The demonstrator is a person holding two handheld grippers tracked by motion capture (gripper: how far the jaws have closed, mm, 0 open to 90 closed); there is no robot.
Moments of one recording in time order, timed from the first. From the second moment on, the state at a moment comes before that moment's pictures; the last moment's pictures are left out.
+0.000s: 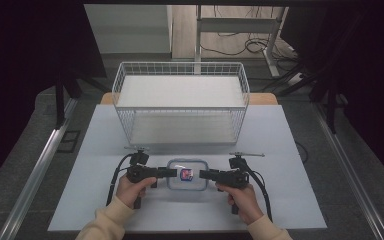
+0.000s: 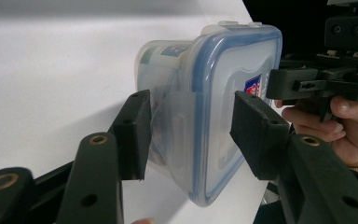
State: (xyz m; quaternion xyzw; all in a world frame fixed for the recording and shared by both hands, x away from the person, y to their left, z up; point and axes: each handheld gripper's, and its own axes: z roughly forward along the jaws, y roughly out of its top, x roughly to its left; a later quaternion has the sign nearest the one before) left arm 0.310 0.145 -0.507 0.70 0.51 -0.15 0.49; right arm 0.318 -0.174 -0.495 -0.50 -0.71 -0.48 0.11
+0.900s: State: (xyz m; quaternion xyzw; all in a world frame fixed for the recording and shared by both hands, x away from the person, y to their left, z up) left arm 0.322 0.155 -0.440 0.70 0.49 -0.08 0.52; right arm 0.343 -0.163 -0.434 -0.45 -0.73 -0.51 0.08
